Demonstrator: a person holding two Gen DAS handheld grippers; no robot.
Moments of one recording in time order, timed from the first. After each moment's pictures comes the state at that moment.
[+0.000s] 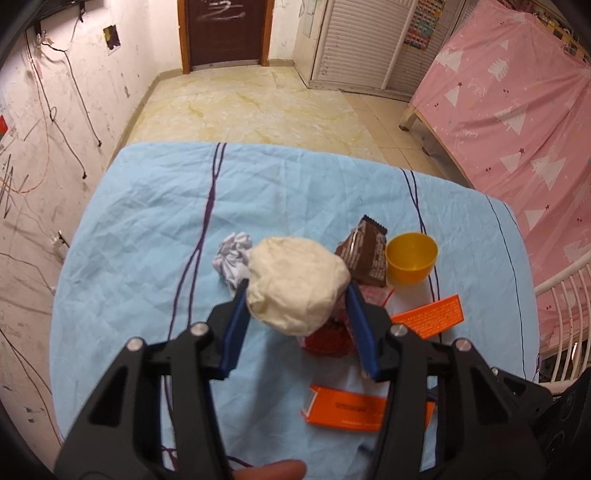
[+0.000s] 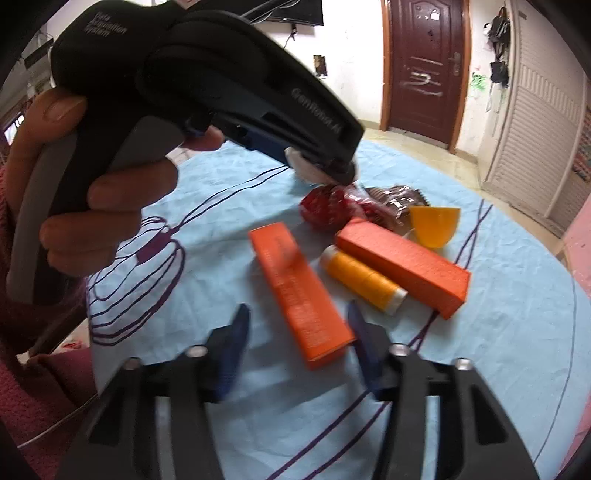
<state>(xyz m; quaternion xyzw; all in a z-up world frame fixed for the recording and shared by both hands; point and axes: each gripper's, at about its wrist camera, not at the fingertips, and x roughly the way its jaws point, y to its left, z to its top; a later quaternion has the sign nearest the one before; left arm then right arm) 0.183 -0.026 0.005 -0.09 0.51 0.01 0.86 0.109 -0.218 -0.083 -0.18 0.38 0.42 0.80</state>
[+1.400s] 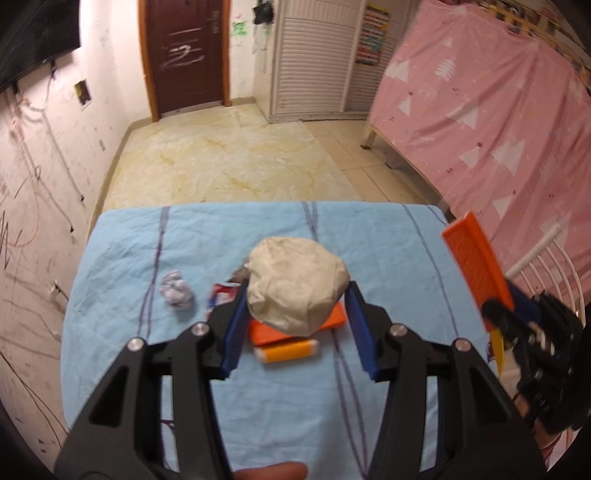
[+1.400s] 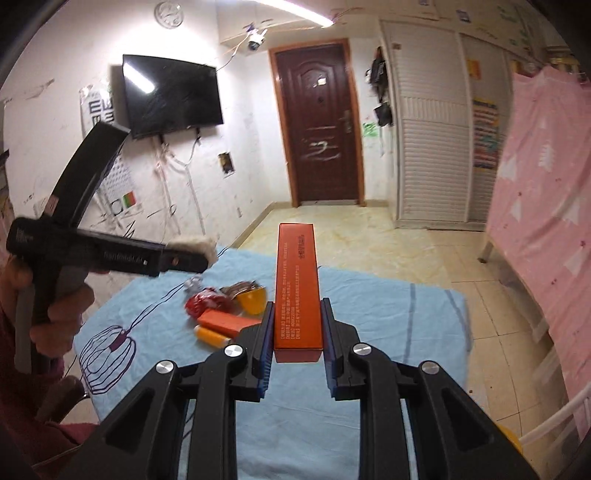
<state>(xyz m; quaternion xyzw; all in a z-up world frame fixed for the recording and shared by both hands) 0.153 -0.115 0.078 -0.03 0.45 -0.05 0.89 0.115 -0.382 0.015 -0.03 0.25 0.29 0.92</state>
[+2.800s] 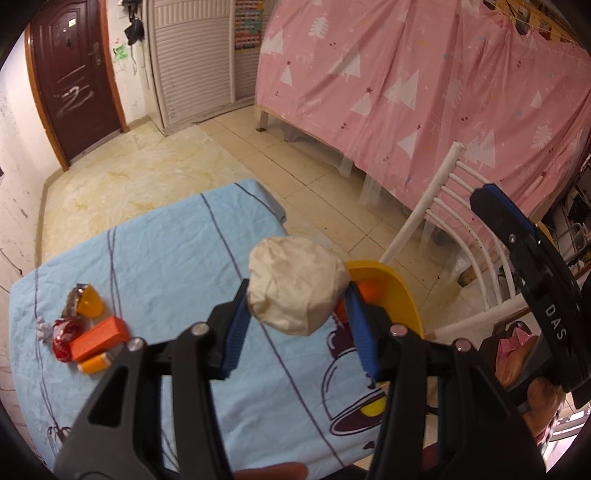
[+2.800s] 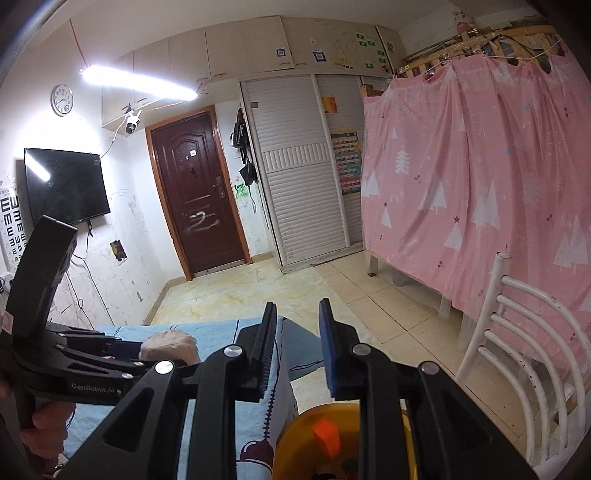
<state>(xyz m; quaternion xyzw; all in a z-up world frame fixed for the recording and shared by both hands) 0.131 -0.329 0.075 0.05 0.46 -0.22 0.86 0.057 -0.566 0.032 0.08 0.16 0.07 0.98</state>
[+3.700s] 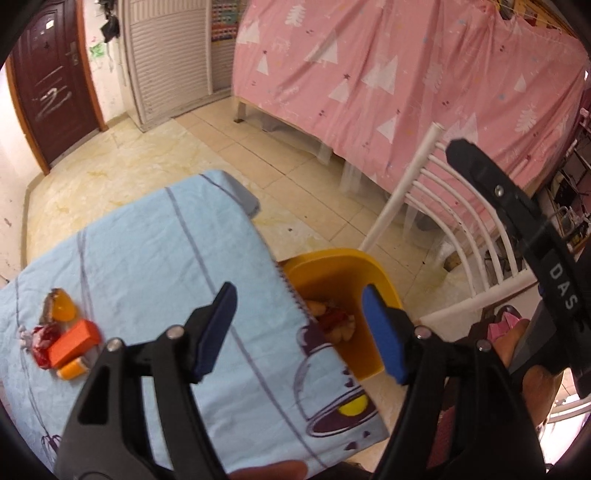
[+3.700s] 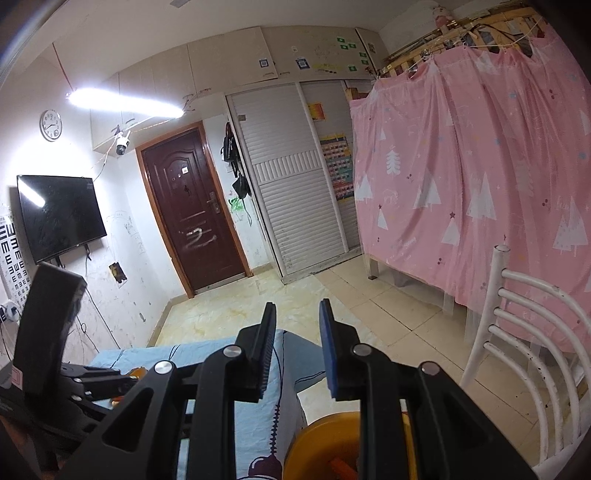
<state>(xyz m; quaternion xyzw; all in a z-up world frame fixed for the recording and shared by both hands) 0.133 -0.341 0.067 0.05 0.47 -0.25 0.85 0.065 -0.575 0.035 0.12 0.15 0.07 0.98</state>
